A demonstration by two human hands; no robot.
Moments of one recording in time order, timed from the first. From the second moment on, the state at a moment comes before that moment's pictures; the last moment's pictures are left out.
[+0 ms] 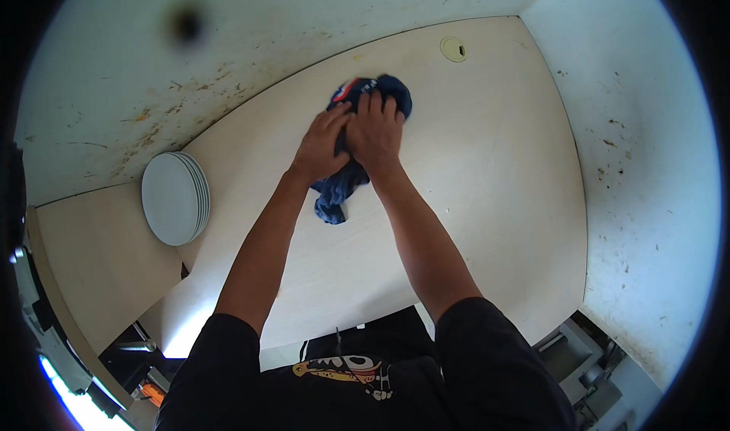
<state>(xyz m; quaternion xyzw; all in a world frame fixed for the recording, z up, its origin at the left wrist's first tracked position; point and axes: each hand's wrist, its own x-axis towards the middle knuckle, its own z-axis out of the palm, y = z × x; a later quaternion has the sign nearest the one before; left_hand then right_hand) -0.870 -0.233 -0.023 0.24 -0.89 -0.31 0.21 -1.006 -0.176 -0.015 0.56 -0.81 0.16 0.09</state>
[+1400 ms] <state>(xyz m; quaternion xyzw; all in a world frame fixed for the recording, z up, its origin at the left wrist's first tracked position) -0.922 -0.255 -0.014 0.48 -0.87 -0.10 0.04 -1.130 -0.247 -0.014 0.73 -0.68 0.05 -0.05</state>
